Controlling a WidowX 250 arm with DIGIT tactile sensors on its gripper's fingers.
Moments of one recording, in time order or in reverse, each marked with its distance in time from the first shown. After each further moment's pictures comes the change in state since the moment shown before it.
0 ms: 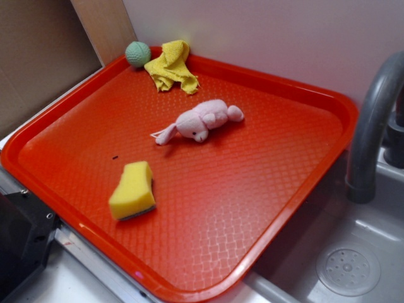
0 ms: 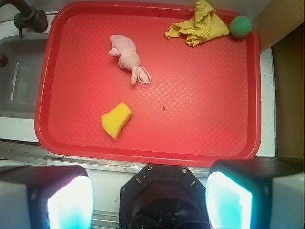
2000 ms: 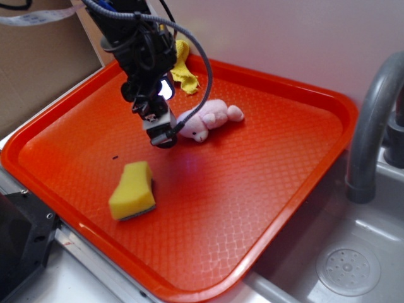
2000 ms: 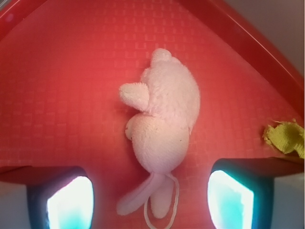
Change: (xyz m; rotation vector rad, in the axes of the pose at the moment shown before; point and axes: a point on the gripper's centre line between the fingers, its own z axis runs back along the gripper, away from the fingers) arm 0.107 -0.030 -0.192 0.031 -0.106 -0.684
